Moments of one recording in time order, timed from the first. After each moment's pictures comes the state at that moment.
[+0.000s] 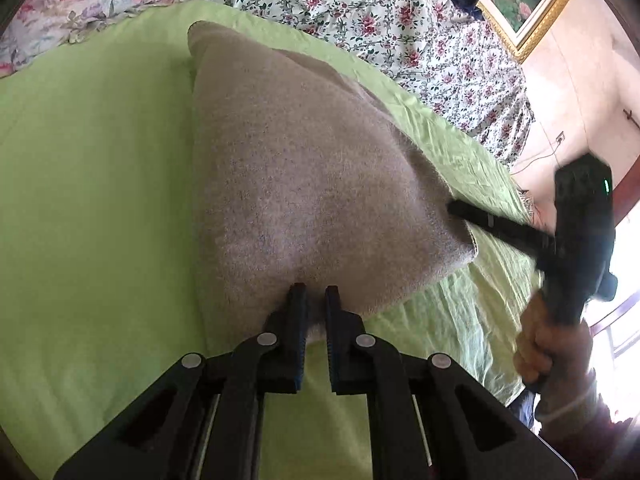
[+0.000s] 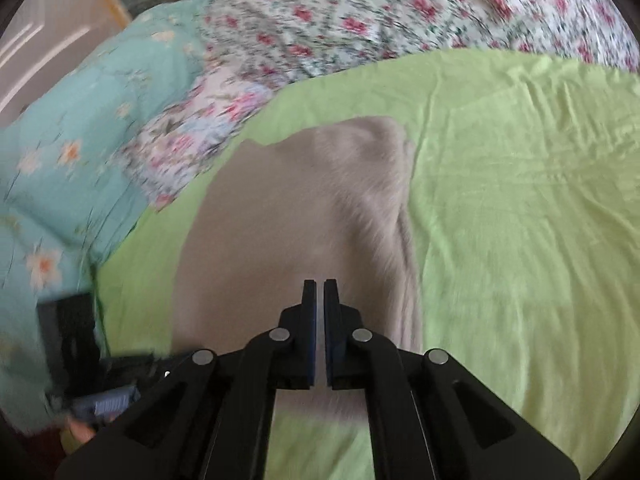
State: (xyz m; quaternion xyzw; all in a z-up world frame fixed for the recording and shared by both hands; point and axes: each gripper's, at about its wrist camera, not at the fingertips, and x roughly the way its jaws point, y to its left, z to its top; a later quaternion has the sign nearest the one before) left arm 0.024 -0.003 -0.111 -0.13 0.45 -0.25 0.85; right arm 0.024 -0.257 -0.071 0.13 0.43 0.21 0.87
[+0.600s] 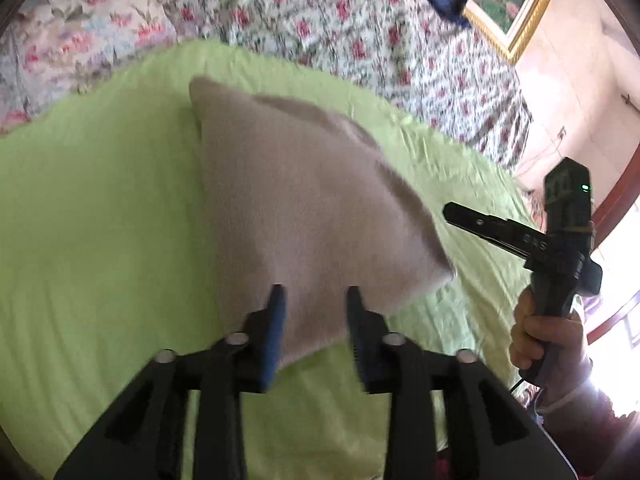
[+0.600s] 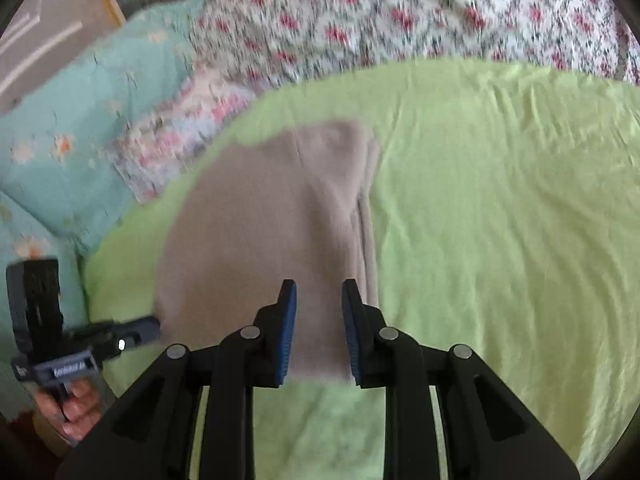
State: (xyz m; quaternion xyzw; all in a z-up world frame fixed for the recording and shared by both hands) left arm 0.013 0.009 -0.062 -0.10 0.41 -0.24 0.87; right arm 0.025 -0.276 -0.057 0.14 0.41 0.18 0.88
